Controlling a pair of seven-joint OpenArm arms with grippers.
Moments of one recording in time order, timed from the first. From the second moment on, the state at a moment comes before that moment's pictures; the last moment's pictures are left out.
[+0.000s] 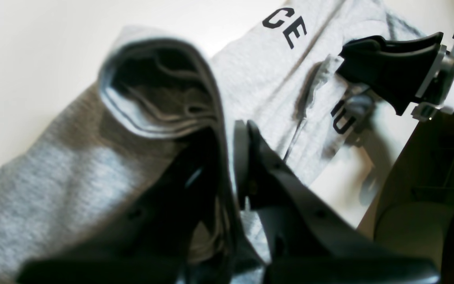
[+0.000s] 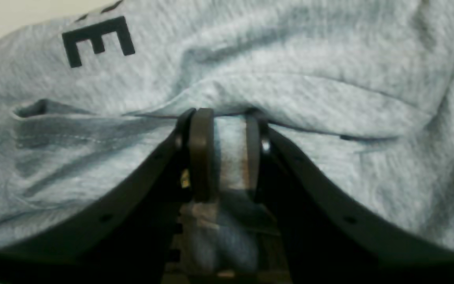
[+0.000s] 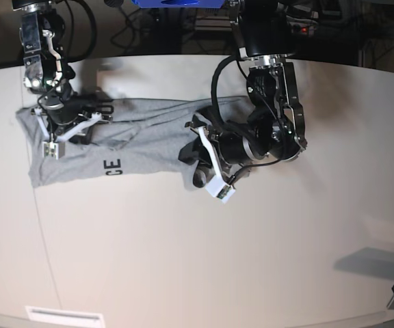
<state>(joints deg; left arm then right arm) -3.5 6.8 -8.5 94.5 -32.2 -40.2 75.5 -16.9 14.0 -2.7 99.9 23.8 -9.2 -36.4</state>
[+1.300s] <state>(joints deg) -6.9 6.4 -1.5 88.8 -36.2 -39.9 75.3 -16.6 14.0 -2.7 99.7 23.8 -9.2 -36.5</state>
